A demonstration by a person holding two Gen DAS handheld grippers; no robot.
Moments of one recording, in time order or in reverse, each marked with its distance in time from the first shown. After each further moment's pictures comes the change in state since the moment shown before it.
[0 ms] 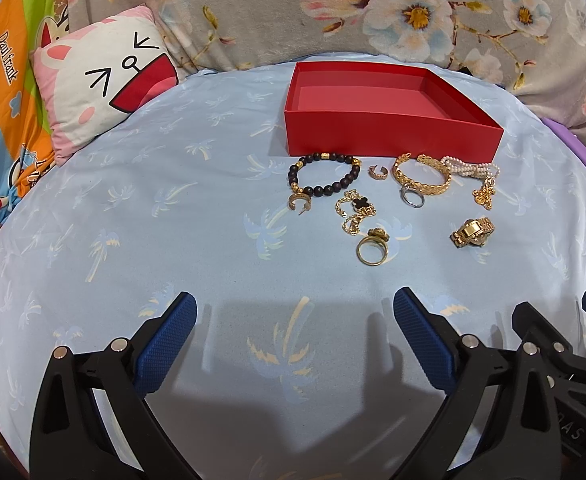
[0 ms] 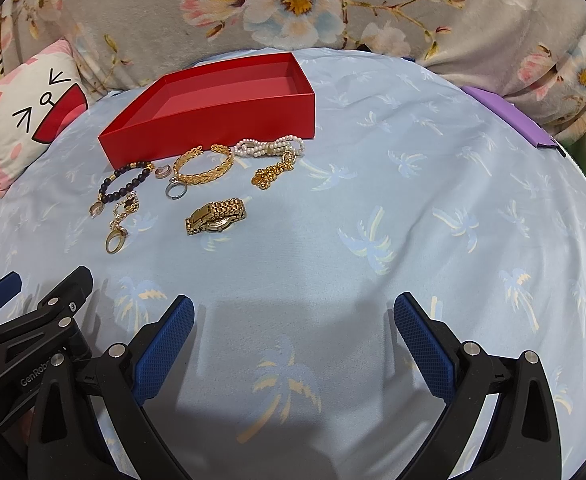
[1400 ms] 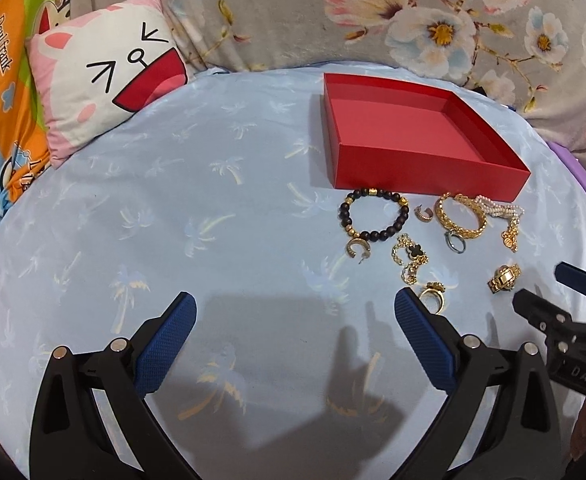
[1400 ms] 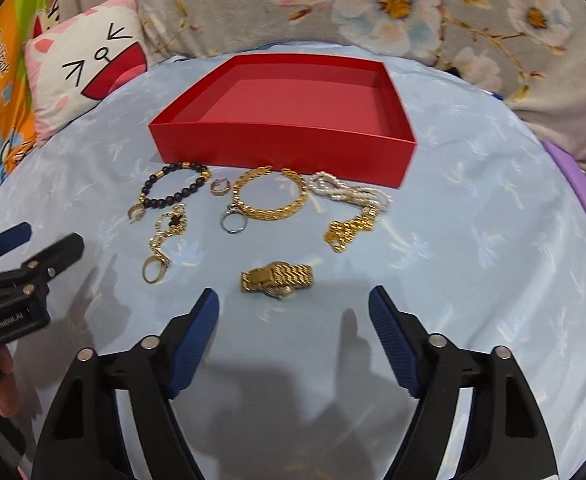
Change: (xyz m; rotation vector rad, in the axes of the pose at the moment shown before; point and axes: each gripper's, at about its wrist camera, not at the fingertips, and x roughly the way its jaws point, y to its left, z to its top) left arm 0.015 0.047 0.037 -0.041 0.021 -0.058; right arm 0.028 0.033 0.057 -0.245 0.082 0.170
